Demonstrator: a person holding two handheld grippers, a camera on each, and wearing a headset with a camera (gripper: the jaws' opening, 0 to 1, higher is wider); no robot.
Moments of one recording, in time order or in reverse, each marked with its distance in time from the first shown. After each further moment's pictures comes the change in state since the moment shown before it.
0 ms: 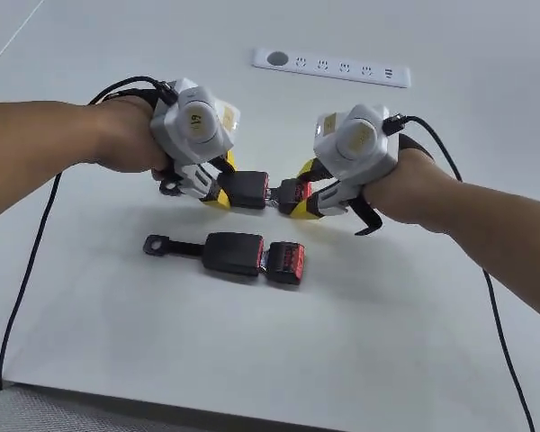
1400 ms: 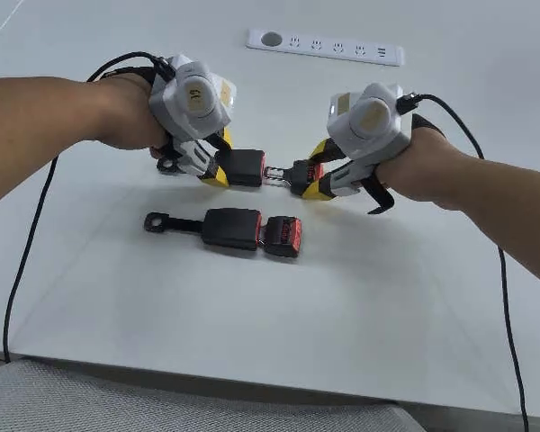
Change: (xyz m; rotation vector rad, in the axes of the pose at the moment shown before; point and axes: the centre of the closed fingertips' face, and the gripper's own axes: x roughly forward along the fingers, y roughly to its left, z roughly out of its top) left arm -0.001 -0.001 0.003 -0.001 0.007 0.013; right arm -0.026 0.008 -0.039 0.016 0.032 -0.035
